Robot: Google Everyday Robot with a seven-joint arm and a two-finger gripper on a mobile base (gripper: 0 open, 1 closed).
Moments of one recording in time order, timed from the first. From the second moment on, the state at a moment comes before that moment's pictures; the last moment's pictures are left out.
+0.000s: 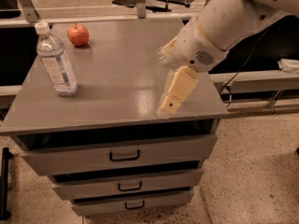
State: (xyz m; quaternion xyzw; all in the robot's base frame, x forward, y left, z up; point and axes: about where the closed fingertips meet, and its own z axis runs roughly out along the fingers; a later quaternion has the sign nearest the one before) arm 0.489 -0.041 0.941 -0.65 0.70 0.14 0.26
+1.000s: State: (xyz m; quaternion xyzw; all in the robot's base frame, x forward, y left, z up) arm 0.516 0.065 0.925 -0.68 0.64 0.21 0.31
